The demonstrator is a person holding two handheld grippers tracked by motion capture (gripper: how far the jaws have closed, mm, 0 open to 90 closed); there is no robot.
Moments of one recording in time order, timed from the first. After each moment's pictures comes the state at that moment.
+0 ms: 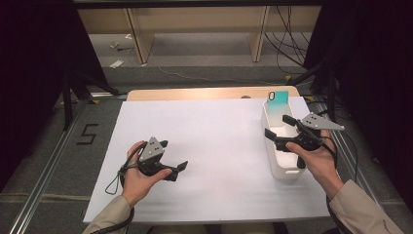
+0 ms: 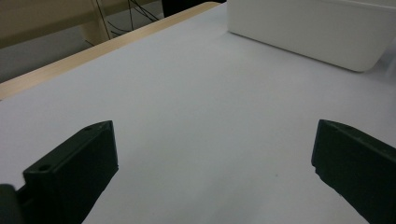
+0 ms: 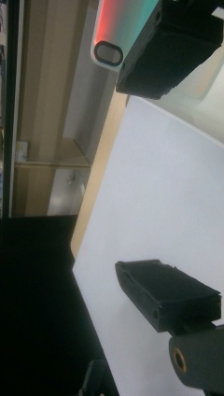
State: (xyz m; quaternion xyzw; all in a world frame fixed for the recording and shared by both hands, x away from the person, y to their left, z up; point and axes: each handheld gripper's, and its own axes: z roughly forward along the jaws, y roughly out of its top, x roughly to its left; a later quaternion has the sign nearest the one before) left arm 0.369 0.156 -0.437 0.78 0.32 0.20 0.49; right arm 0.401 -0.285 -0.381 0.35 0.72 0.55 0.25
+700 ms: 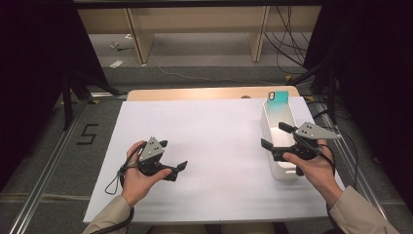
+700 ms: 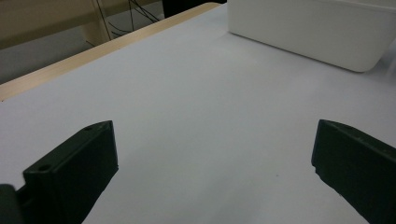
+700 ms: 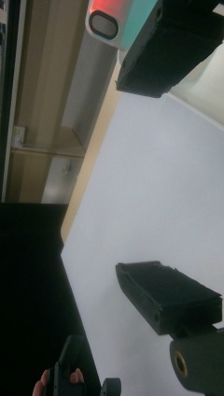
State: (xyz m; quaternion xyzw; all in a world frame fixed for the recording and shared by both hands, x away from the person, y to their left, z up) left arm 0.369 0.158 -0.437 0.78 0.32 0.20 0.50; right arm 0.383 -0.276 -0.389 0.32 0.73 0.55 0.24
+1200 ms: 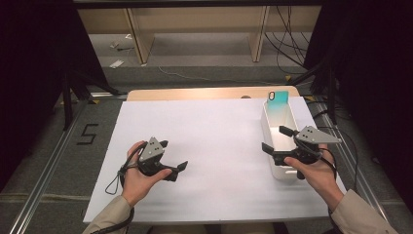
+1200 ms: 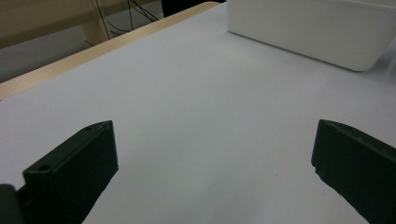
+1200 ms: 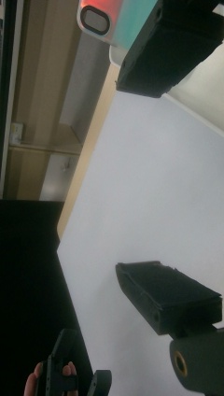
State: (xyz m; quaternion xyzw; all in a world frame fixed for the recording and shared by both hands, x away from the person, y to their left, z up) left arm 0.369 0.157 -0.437 0.78 0.32 0.20 0.49; right arm 0.376 -0.279 -0.396 0.32 0.74 0.55 0.24
